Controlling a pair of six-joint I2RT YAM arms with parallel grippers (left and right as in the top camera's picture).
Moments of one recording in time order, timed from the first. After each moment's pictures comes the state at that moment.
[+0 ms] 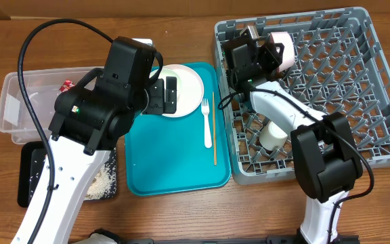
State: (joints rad) left arm -0.44 1.42 1.73 -1.23 -0.17 -0.34; right arm 0.41 2.05 1.42 -0.07 1.11 -0.56
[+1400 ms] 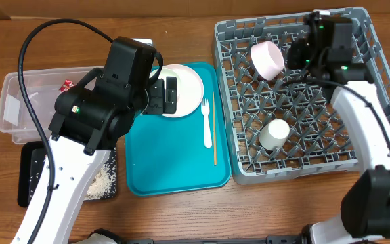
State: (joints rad) left arm -0.44 1.42 1.73 -1.23 -0.17 -0.34; right arm -0.01 1.72 1.42 -0.43 -0.16 0.10
